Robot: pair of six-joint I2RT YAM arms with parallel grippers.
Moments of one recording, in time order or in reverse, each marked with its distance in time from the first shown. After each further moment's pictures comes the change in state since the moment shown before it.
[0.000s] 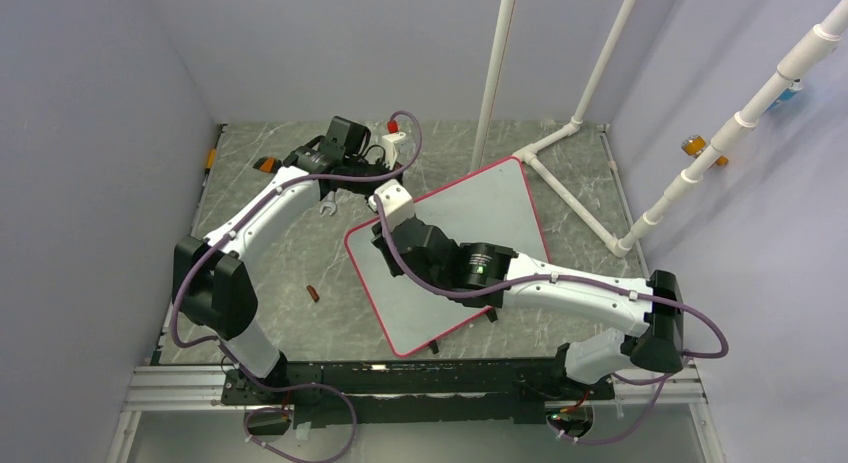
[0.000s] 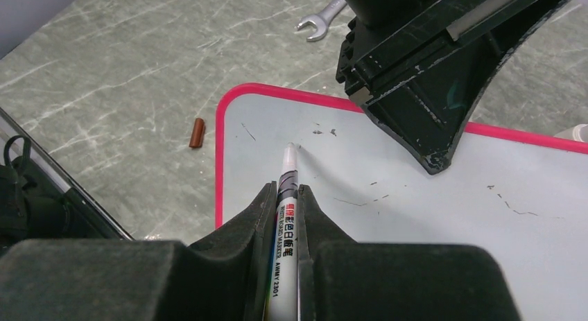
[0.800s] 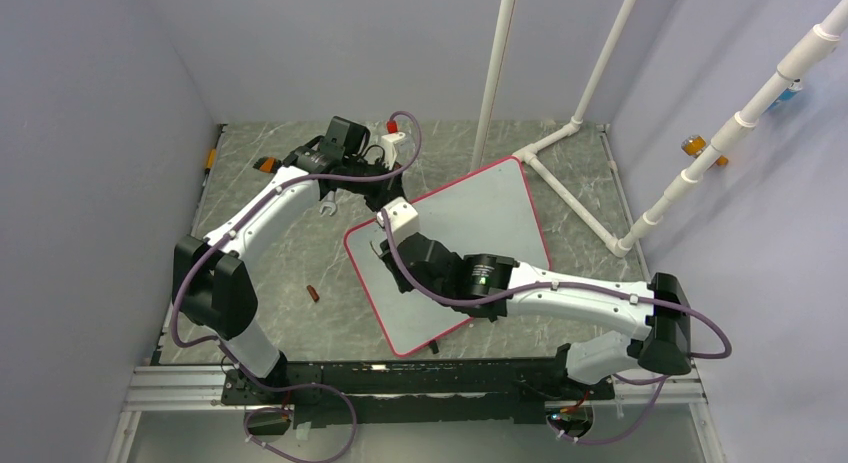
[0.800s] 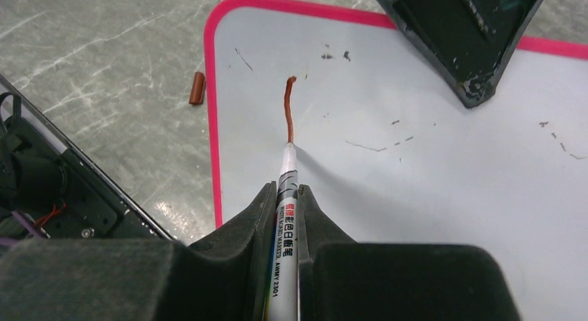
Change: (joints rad) left arm 0.003 0.000 -0.002 0.000 -0.004 0.009; right arm 0.008 -0.026 -0.107 -0.015 -0.031 0.083
